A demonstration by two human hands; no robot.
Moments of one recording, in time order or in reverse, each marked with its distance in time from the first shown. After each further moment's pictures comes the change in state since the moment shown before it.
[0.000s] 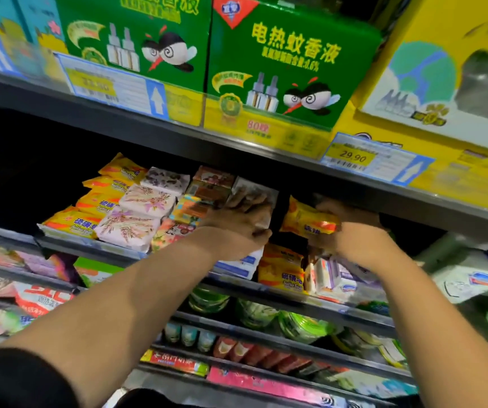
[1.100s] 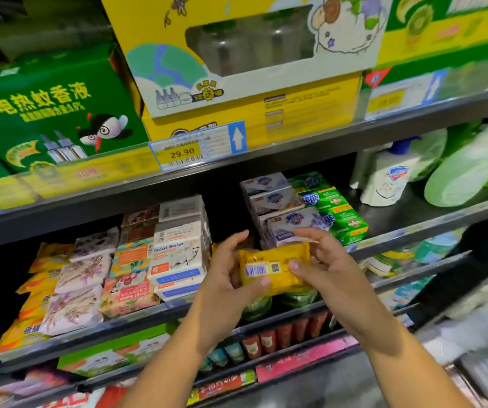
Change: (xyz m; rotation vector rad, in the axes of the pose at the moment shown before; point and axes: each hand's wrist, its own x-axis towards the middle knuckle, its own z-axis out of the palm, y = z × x) left_hand -0.071 0.104 0.032 -1.179 -0.057 0.101; right_hand -0.139 0.034 0.075 1.340 0.402 0.173
